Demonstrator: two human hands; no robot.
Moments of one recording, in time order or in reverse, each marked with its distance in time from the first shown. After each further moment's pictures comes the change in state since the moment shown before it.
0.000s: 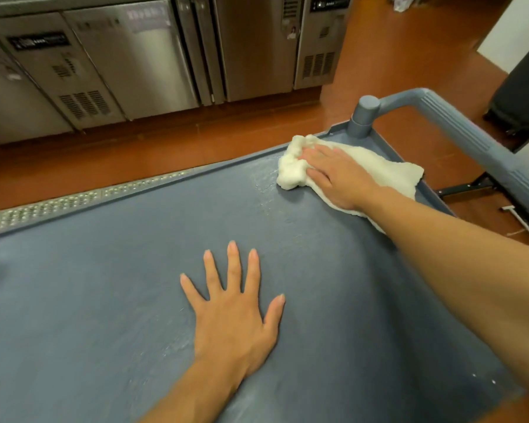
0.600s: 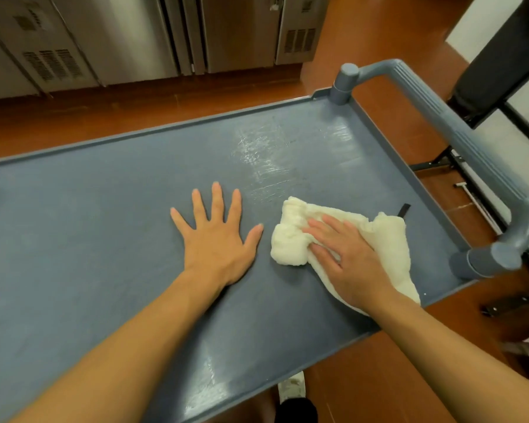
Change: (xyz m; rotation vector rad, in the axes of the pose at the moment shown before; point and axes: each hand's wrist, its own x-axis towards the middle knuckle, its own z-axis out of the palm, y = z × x) left_hand -0.006 -0.016 0.001 -0.015 0.018 -0.001; right_hand -0.253 -0.133 0.044 0.311 0.172 0.242
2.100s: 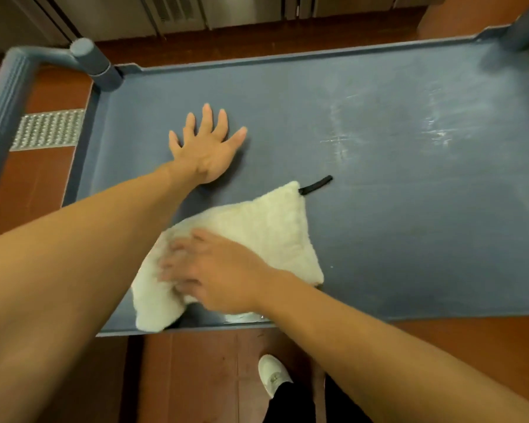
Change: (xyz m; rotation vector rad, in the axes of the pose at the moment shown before) left_hand -0.005 -0.222 -0.048 -0.140 -0.137 -0.315; right_hand -0.013 -0.299 0.192 0.173 -0.542 -0.893
